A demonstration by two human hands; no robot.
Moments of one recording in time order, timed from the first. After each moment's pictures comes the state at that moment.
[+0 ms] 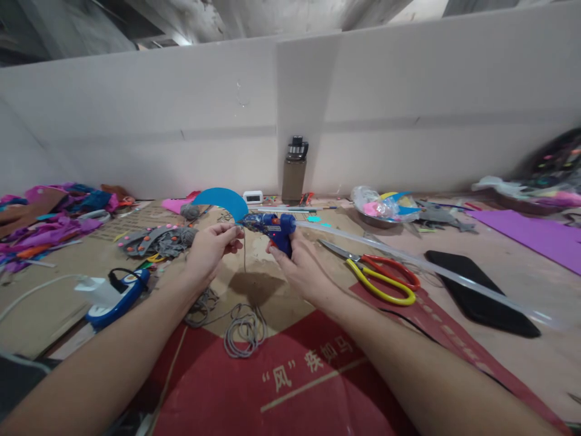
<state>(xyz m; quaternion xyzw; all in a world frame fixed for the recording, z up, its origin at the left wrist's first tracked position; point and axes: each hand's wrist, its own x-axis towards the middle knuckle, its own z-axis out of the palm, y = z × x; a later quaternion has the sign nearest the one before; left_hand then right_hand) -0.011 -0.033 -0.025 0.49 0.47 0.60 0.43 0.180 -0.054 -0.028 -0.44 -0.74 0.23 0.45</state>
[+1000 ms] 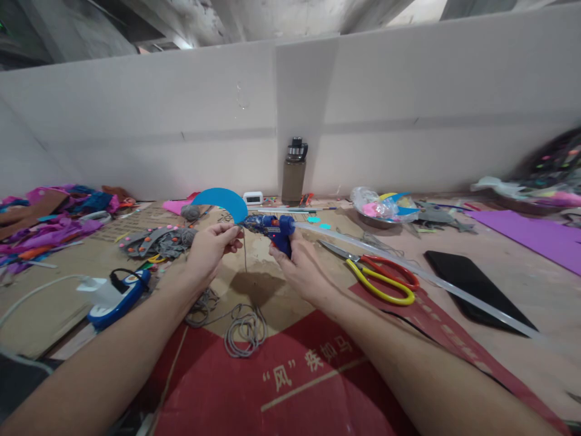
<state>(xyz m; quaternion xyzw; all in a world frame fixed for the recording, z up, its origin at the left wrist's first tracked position) -0.012 -0.034 -0.022 0.48 0.47 0.60 0.43 0.182 -0.055 -0.027 -0.49 -0.75 0.18 0.40</state>
